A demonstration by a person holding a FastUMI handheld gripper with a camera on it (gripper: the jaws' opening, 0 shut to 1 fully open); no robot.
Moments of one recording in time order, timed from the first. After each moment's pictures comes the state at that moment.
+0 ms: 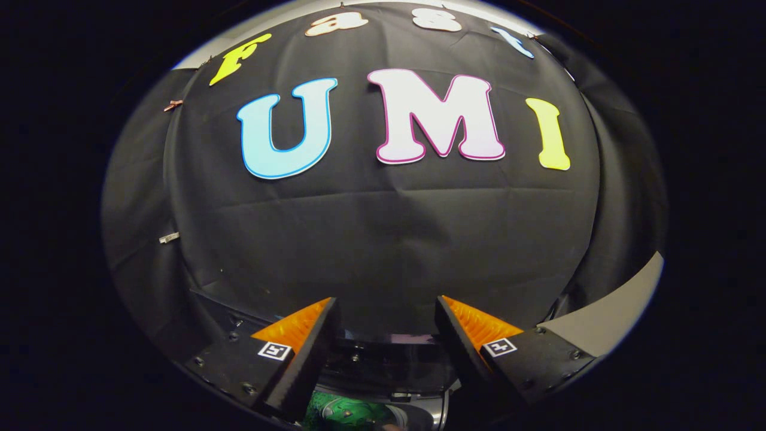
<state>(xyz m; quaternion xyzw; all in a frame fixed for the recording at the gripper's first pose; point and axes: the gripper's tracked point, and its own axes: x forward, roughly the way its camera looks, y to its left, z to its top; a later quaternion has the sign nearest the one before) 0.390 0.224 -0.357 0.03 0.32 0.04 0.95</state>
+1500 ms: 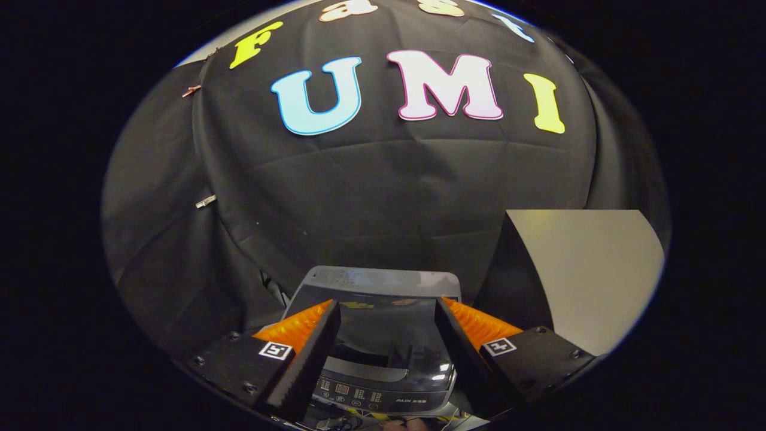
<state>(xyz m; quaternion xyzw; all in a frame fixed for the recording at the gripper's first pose) 0.217 0.248 -0.305 0.04 0.41 0.07 0.91</state>
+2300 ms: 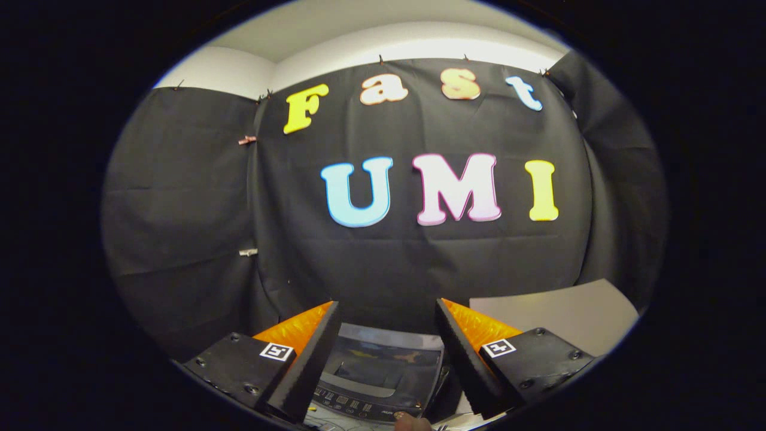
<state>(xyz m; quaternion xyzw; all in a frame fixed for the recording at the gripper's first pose) 0.166 0.205 -0.100 0.04 0.18 0.13 0.97</state>
